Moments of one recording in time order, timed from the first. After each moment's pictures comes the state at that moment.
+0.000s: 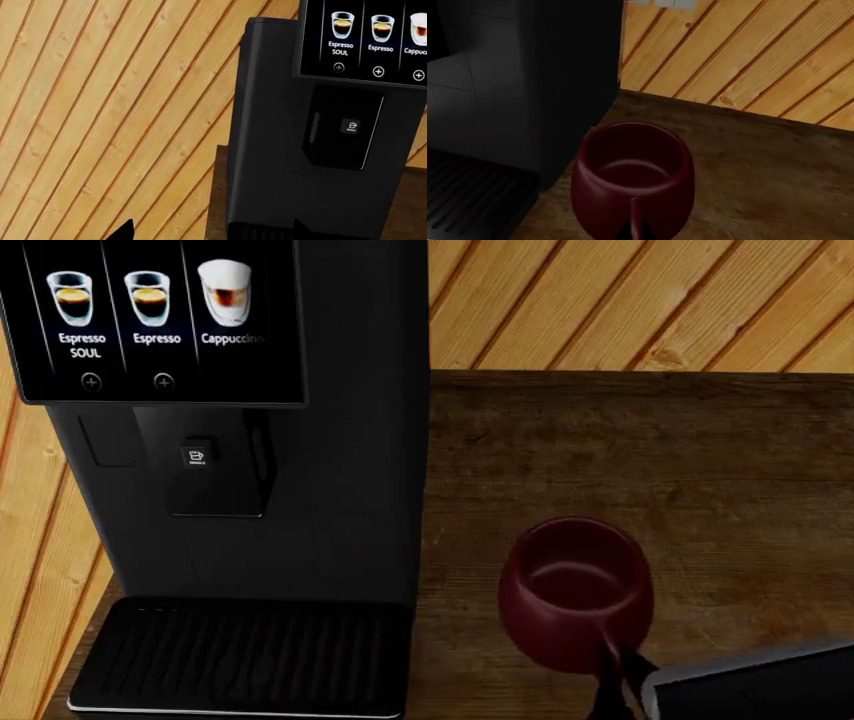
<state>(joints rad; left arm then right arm) -1.17 -1.42 2.10 0.99 -0.64 0.50 -1.45 1.58 1.19 -2.22 -0.69 1.19 -0.30 0.99</state>
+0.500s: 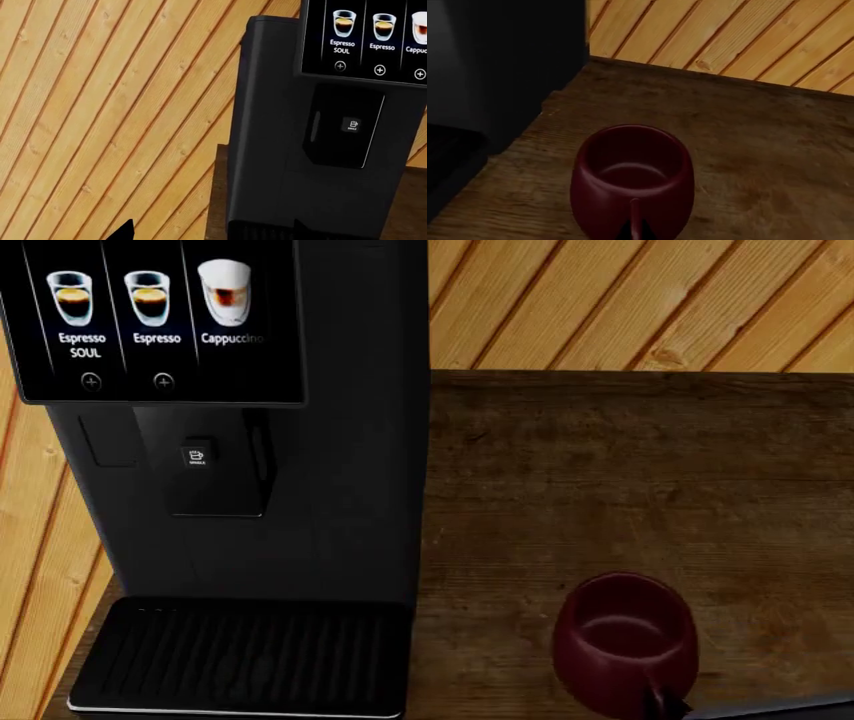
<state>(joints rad) -1.15 -1.42 2.09 0.98 -0.62 0.51 -1.45 1.42 1.18 -2.25 -0.55 1.15 -0.41 0.99</state>
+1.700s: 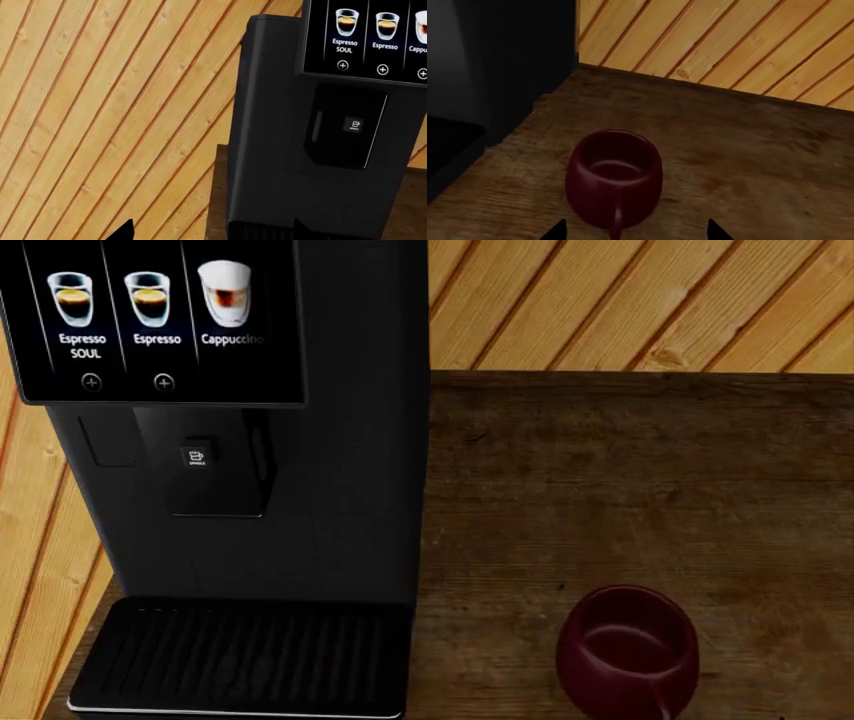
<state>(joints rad) -1.13 -1.41 2.07 0.97 -0.63 0.53 -1.44 1.37 1.37 -2.25 -0.68 0.98 -0.38 1.02</state>
